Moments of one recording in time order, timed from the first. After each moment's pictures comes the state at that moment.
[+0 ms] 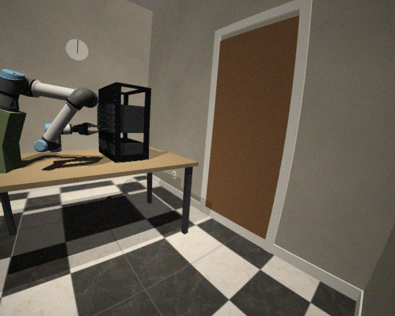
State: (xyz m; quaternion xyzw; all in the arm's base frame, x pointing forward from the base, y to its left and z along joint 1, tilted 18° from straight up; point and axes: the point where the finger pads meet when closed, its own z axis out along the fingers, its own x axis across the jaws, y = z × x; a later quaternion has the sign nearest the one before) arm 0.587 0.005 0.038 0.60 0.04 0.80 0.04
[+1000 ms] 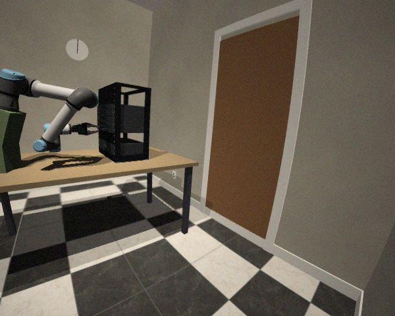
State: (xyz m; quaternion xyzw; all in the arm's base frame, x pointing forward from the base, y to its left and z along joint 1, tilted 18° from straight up) arm 0.582 0.006 0.037 0.60 0.04 0.80 0.04
